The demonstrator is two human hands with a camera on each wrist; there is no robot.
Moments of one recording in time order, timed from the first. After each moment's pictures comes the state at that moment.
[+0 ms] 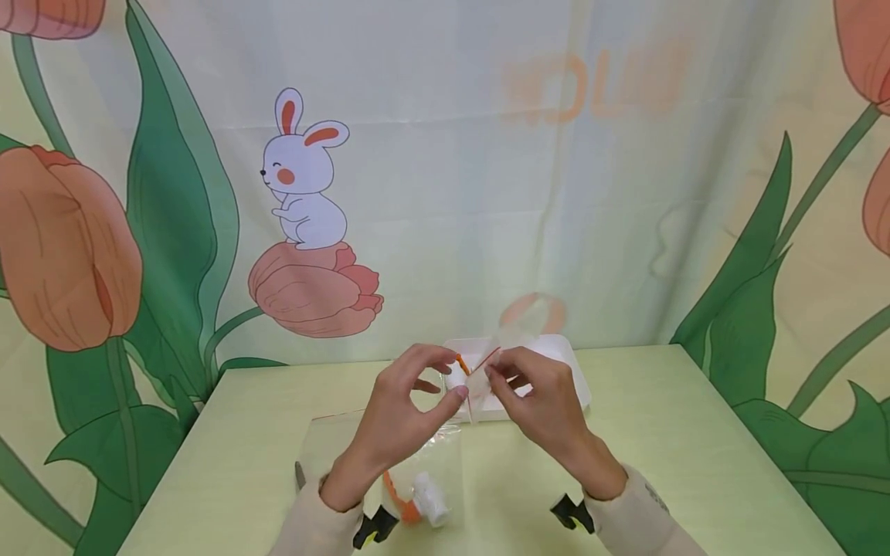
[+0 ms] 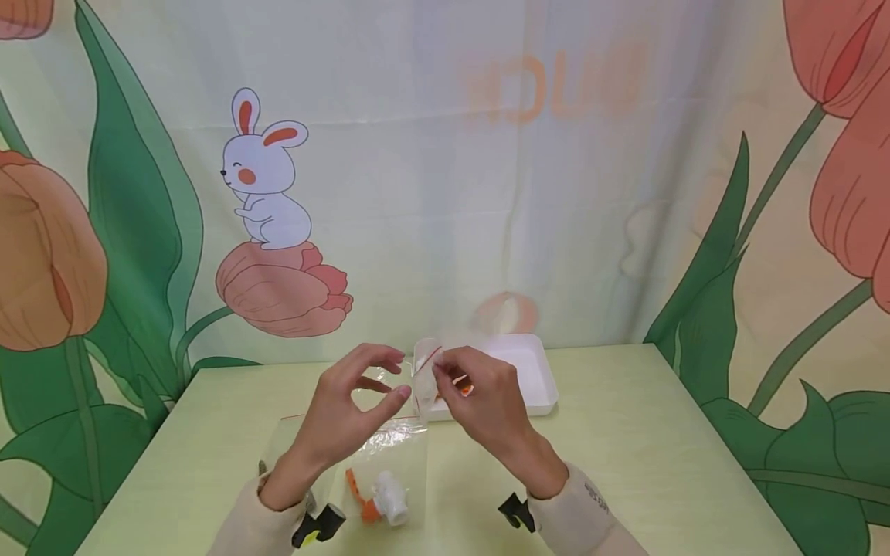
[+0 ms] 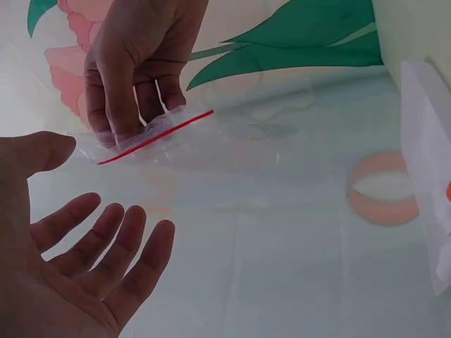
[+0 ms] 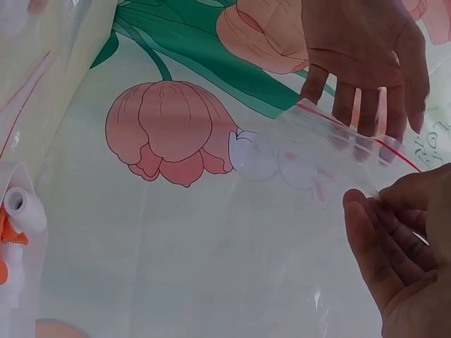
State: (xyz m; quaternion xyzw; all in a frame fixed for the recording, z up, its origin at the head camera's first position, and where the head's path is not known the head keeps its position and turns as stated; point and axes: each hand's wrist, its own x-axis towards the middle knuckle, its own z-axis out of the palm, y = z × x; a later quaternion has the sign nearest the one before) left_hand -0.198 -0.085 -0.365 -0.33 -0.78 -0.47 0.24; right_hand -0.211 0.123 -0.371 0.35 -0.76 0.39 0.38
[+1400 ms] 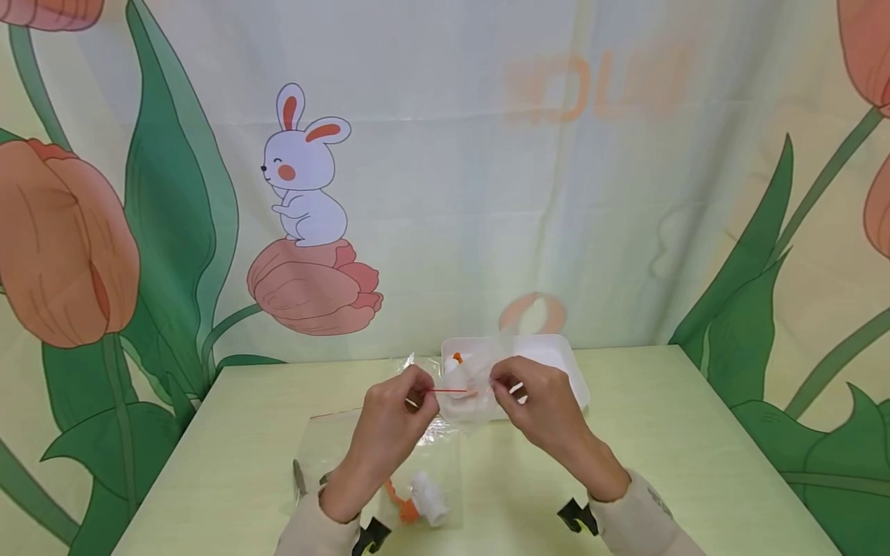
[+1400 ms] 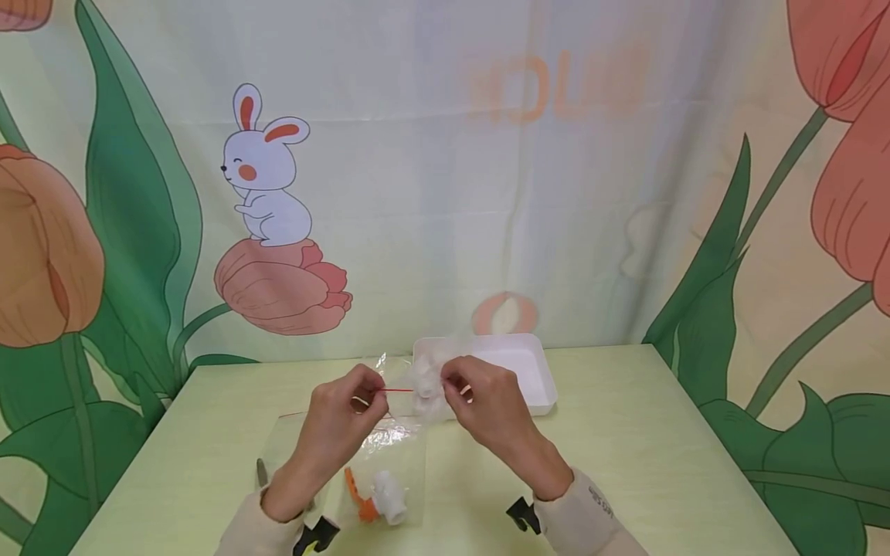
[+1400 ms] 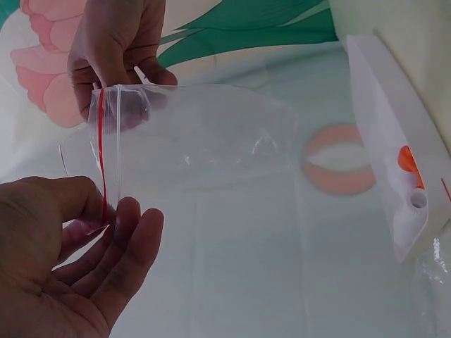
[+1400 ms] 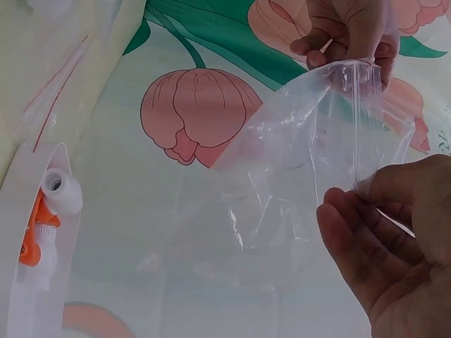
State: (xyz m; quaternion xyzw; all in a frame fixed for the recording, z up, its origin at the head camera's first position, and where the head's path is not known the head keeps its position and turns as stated) left_hand -0.201 -0.093 -0.395 -0.25 -0.83 -0.40 0.30; right_hand -0.219 0.129 -0.392 0.35 -0.80 0.33 0.35
